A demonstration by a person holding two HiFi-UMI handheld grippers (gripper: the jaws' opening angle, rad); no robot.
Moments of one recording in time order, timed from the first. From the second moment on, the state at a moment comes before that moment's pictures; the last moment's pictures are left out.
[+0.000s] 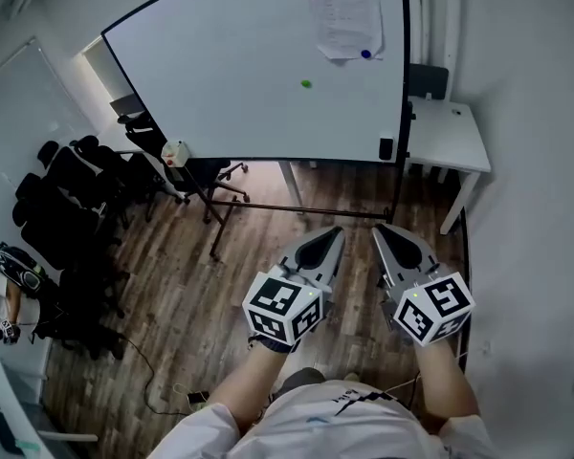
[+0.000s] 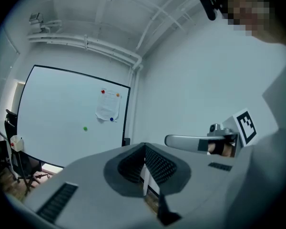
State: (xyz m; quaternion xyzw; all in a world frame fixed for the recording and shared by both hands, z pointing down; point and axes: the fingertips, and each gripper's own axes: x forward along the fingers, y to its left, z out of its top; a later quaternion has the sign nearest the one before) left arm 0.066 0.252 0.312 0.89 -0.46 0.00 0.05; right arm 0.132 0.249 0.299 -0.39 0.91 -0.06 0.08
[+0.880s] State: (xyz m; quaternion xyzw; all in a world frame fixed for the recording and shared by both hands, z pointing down) left arm 0.034 0.115 0.311 0.90 -0.43 -0.02 0.04; right arm 0.095 0.125 0.293 -0.43 0.90 -0.04 0.06
